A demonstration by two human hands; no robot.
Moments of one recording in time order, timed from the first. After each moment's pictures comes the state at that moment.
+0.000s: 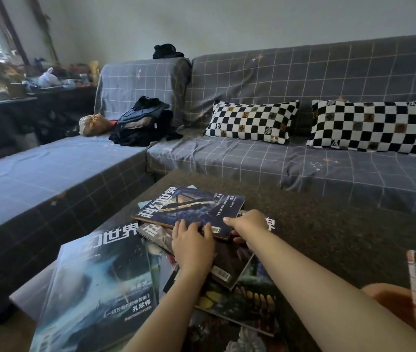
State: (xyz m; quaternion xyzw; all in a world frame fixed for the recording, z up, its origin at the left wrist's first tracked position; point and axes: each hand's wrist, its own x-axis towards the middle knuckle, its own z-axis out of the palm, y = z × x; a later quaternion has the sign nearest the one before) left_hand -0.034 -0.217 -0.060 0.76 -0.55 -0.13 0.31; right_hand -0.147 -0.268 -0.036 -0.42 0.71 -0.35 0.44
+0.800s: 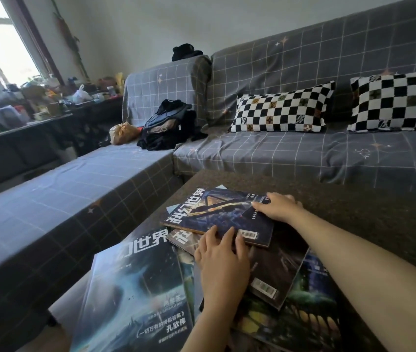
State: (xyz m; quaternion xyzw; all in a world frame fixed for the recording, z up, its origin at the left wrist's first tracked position) left_hand -0.018 -0.205 -0.072 0.74 -0.61 -0.08 0.27; right_hand -0.157 -0.361 -0.061 -0.67 0.70 -0.09 0.22
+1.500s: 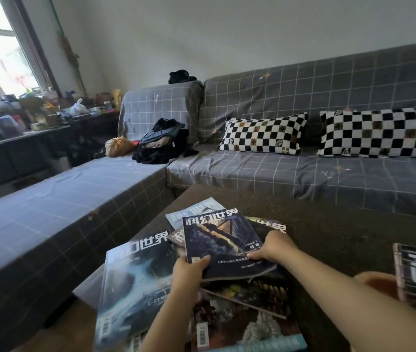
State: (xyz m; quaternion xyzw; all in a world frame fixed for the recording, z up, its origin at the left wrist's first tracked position) left_hand 0.016 -0.145 -0.037 0.69 -0.30 -0.44 0.48; right_hand -0.173 -0.211 -0.012 -0.63 0.73 -0.05 0.27
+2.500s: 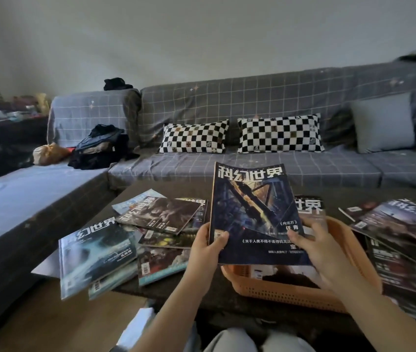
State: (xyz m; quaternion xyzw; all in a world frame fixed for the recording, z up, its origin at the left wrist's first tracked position) left_hand -0.135 0.046 0.014 0.41 -0.51 -0.58 0.49; right_hand -0.349 0.110 0.042 -0.34 0.59 -0.59 0.43
